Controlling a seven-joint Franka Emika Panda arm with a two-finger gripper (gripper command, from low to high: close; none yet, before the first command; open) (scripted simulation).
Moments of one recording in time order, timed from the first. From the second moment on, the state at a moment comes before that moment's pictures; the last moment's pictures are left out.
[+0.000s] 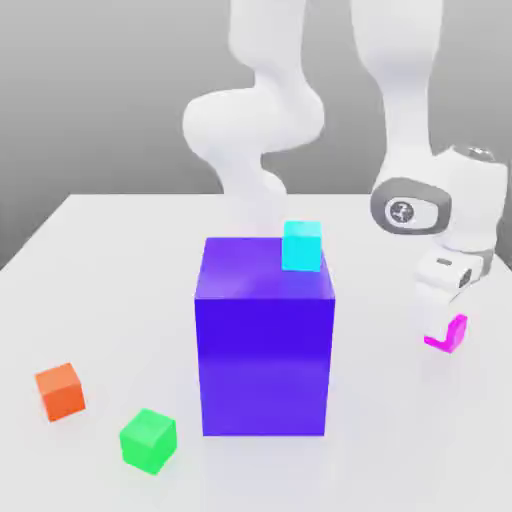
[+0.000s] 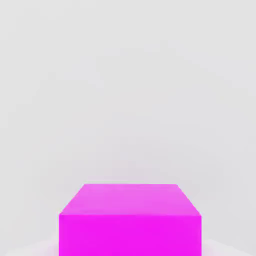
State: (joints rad) arm 0.46 0.16 0.44 -2.81 -0.29 2.97 1.13
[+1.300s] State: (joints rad) arm -0.29 0.05 -0.01 -2.57 0.05 2.60 1.61
